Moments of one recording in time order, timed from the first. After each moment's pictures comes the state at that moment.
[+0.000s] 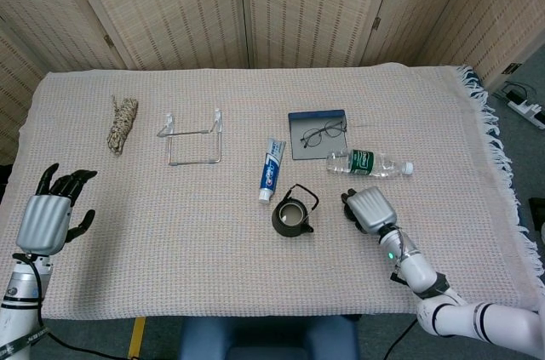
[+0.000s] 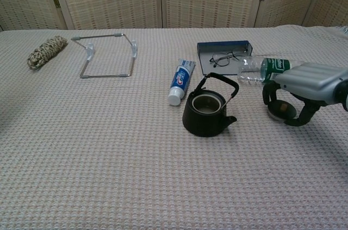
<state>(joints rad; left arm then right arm) -0.31 -1.17 -0.12 -1.63 1.42 1.43 0.16 0.67 -1.44 0.05 -1.49 -1.10 0.91 -0.60</state>
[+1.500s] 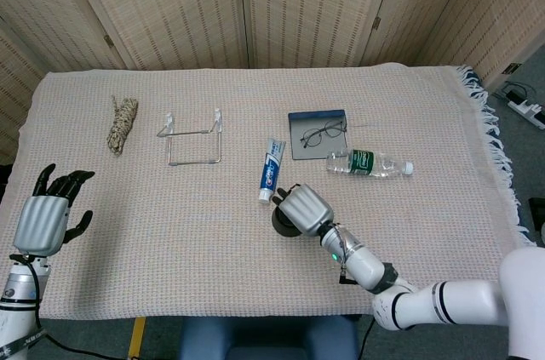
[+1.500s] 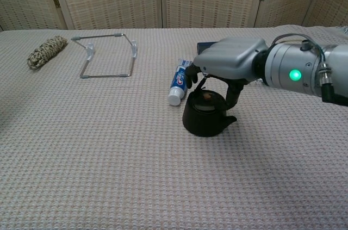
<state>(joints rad) -0.30 -1.15 -0.14 -1.66 1.42 1.42 0.17 0.97 -1.45 0.08 -1.74 -0.88 0.92 -0.88</state>
